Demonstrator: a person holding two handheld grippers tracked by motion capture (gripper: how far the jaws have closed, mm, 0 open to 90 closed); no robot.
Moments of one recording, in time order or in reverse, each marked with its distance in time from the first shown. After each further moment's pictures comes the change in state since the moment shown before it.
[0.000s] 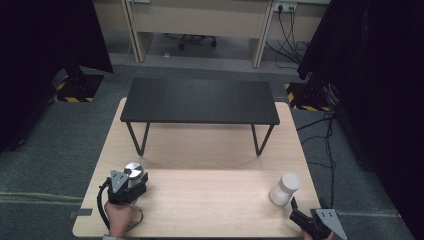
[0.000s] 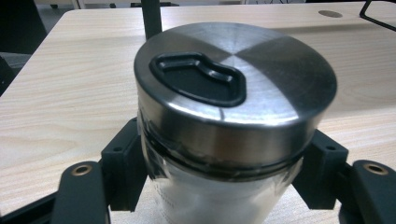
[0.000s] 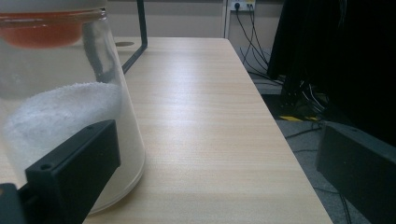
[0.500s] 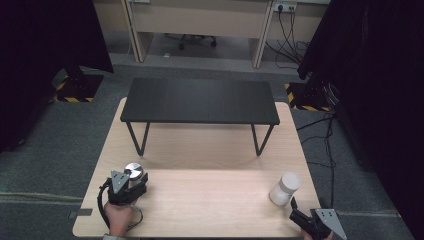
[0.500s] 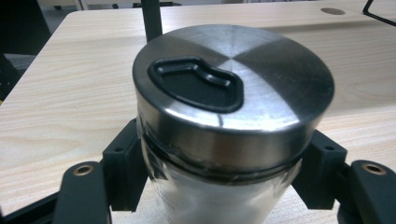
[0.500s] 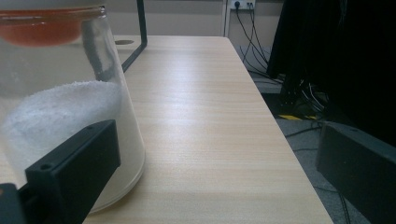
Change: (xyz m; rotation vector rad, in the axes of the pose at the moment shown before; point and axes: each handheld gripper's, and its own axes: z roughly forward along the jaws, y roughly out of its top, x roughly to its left) left arm -0.005 0.003 -0.002 0.009 0.020 0.002; right arm 0.000 0.001 0.000 0.008 -0.001 -0.005
